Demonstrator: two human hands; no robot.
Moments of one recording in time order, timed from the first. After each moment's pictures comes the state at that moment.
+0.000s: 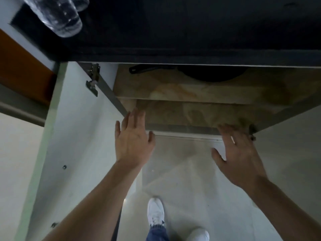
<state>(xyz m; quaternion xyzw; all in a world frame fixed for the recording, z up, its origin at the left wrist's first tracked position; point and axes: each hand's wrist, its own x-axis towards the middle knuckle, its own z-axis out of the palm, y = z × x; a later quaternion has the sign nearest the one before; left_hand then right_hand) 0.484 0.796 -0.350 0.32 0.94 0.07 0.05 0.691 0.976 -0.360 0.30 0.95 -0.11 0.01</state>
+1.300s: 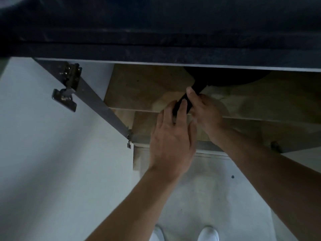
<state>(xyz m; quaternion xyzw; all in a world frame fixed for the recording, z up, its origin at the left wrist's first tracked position) 0.461 0.905 -0.410 0.39 0.88 0.28 -0.02 0.468 1.036 -0.431 0.40 0.67 -0.61 -0.10</state>
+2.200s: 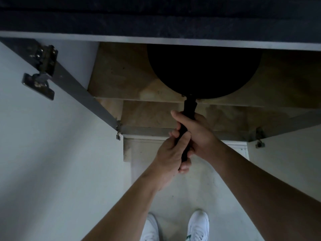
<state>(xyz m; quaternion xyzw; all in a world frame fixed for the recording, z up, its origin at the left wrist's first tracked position) 0.497 0.881 -0.433 0.03 0.58 0.58 0.58 0.525 0.998 -0.448 0.39 0.47 -0.79 -0.06</state>
